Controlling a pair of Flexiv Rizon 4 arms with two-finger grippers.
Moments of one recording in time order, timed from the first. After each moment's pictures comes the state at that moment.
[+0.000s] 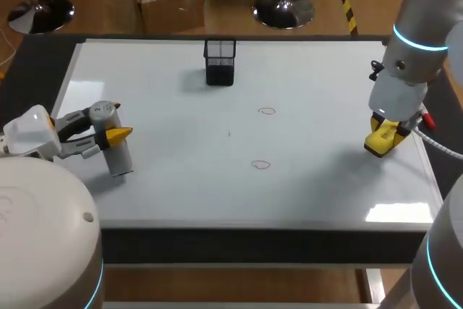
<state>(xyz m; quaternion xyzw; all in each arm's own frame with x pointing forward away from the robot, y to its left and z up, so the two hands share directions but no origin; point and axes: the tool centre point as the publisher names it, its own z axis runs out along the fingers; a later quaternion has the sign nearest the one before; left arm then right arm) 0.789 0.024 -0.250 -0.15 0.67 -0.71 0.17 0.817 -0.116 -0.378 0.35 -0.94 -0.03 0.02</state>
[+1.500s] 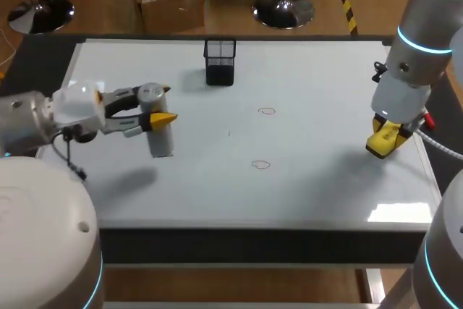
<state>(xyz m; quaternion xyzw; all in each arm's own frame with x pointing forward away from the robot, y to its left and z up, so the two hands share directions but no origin) 0.797 -0.080 -0.213 -0.05 0.68 -0.73 0.11 0.814 -0.117 -0.377 0.35 -0.93 -0.03 0.02</state>
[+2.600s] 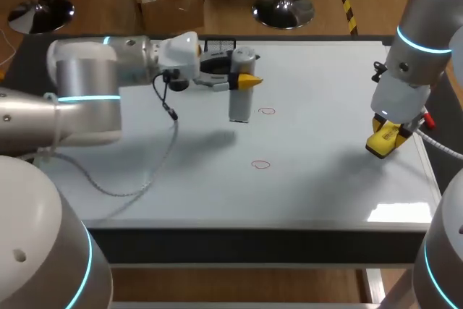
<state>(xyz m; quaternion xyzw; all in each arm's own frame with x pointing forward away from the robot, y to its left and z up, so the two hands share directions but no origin) 0.898 -0.252 -0.225 0.00 0.69 -0.73 0.01 0.814 -0.117 -0.377 0.35 -0.93 -0.03 0.02</state>
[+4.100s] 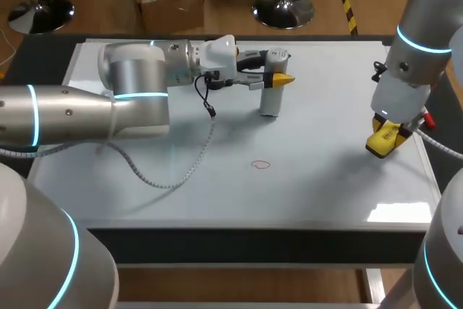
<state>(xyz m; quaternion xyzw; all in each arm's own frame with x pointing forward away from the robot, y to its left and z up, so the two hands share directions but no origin) 0.946 -0.319 -0.269 0.01 0.68 -0.73 0.03 0.814 -0.117 -0.377 0.35 -0.94 -0.03 0.02</state>
